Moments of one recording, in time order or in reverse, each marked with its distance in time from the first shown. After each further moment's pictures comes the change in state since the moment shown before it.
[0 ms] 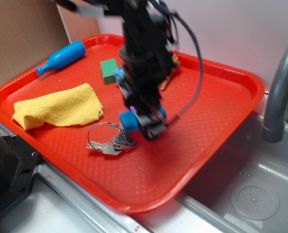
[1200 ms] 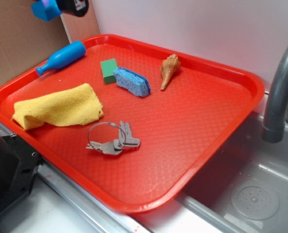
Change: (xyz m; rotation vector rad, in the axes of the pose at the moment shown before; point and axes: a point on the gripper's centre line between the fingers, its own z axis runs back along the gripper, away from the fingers) arm -0.052 0.094 0.123 0.080 -0.063 0.538
